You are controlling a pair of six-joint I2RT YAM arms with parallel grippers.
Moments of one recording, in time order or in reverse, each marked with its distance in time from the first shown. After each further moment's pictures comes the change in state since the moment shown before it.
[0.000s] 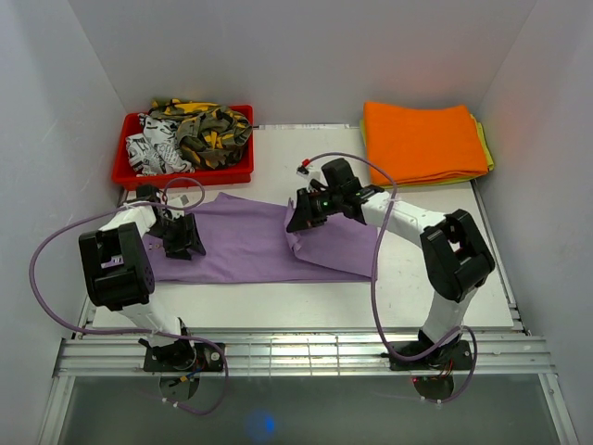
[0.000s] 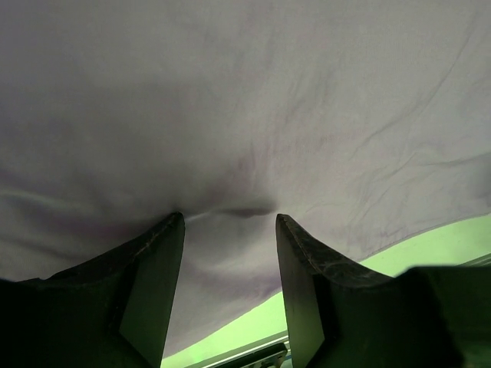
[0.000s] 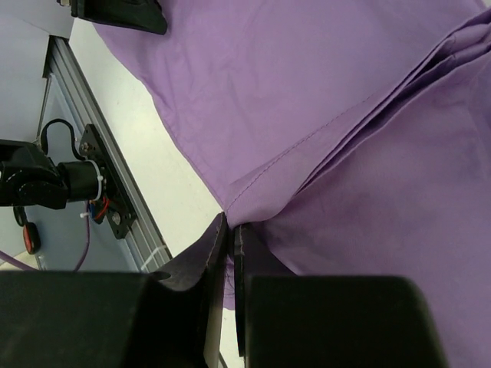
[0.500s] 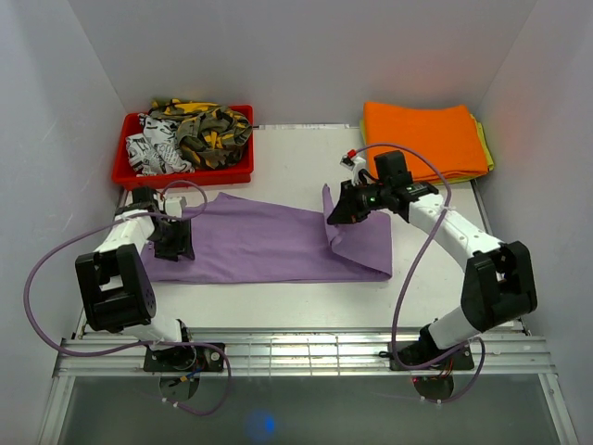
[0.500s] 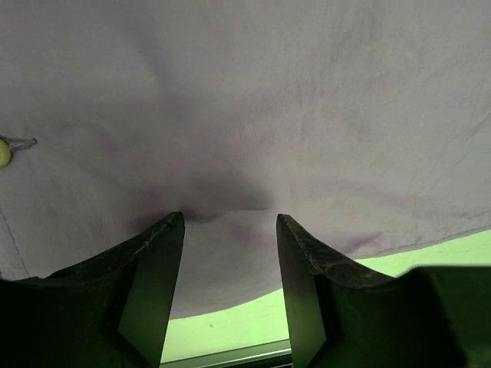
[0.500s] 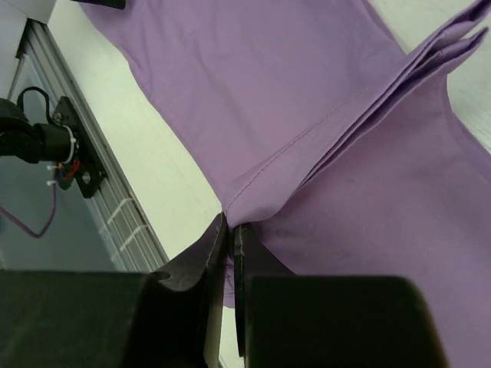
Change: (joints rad) left arm -0.003 -0.161 -0.075 0.000 -0.156 0.153; right arm -0.261 -0.288 -0.093 -0.271 -0.091 -0.311
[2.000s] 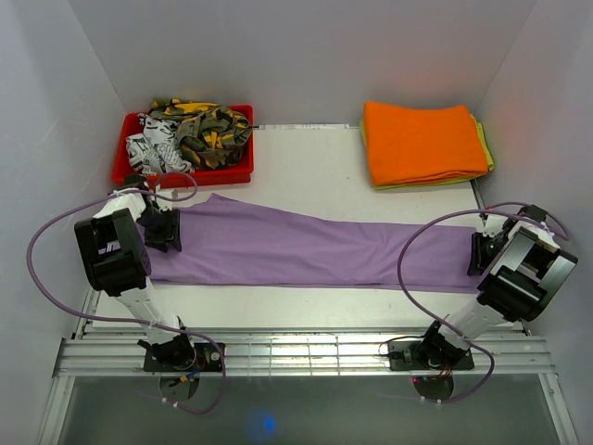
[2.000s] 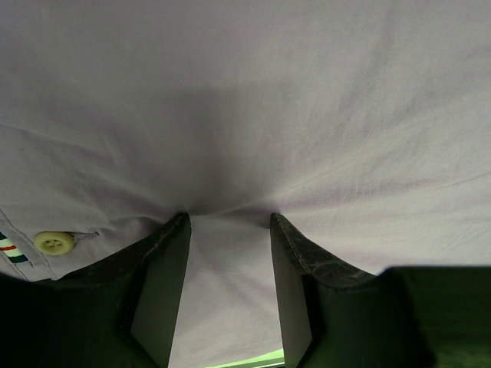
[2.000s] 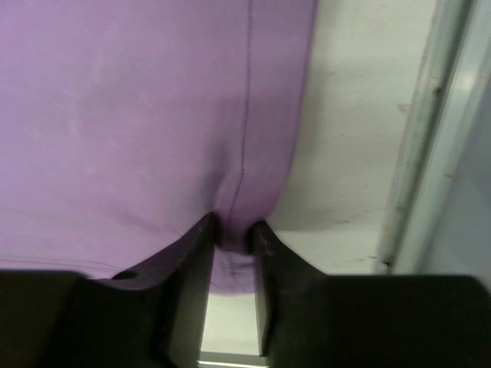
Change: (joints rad) left arm 0.077 0.298 0.259 -0.063 -0.047 0.086; right arm -1.003 0.149 -0.183 -0.257 0.568 -0.632
